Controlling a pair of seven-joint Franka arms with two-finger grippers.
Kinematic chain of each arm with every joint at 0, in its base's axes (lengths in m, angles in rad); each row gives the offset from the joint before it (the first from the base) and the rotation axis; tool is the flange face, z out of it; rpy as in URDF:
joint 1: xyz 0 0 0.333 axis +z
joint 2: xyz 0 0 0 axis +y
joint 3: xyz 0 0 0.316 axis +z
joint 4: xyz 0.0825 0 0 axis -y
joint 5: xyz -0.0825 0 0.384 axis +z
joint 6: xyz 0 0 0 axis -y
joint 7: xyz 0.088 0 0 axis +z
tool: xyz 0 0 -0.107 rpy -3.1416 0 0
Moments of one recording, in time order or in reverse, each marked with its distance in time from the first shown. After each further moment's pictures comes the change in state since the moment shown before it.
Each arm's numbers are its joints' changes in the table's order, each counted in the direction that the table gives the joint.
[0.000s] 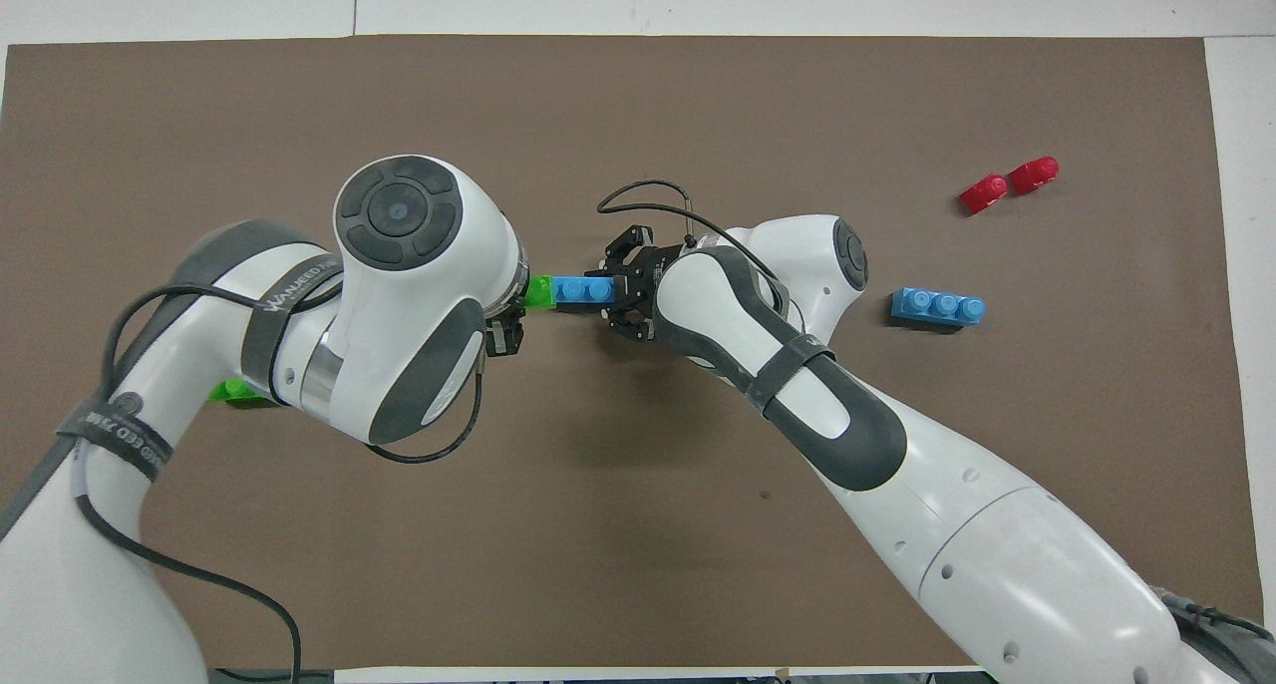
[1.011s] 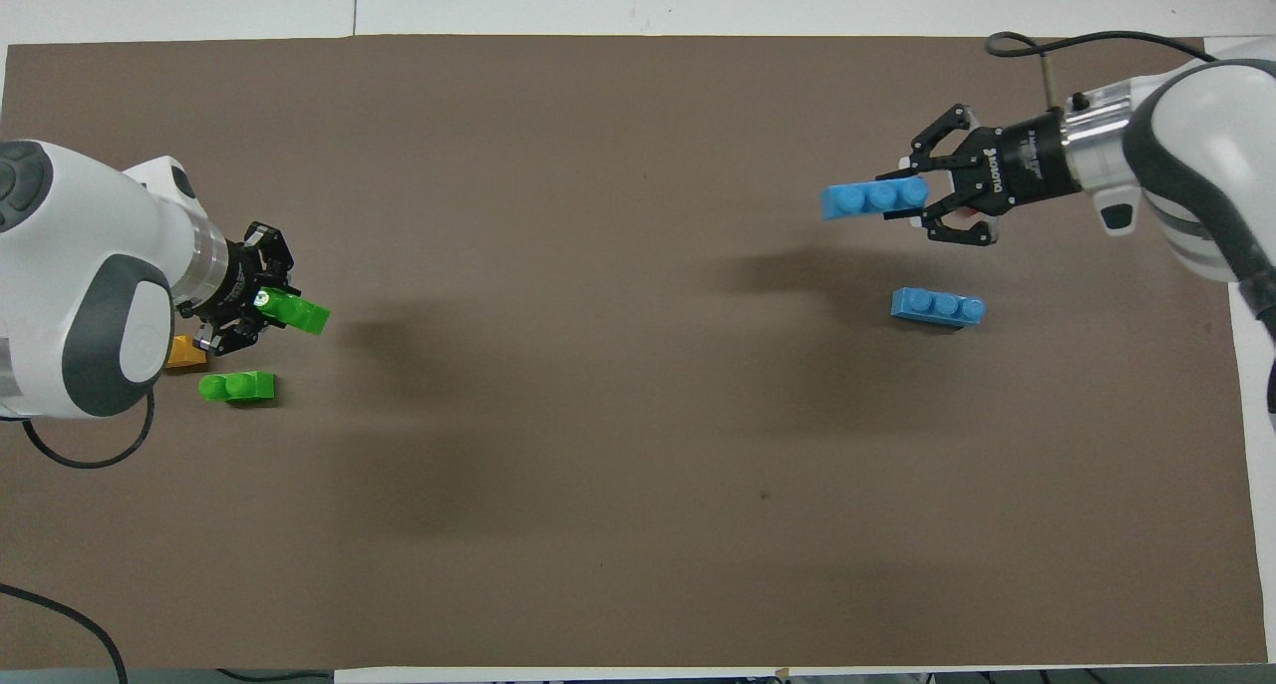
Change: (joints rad) left arm 0.423 -0.076 0.005 -0.222 -0.036 0.085 -0.919; right arm -0.586 -0.197 -0.026 0.125 -0.347 -0.674 0.114
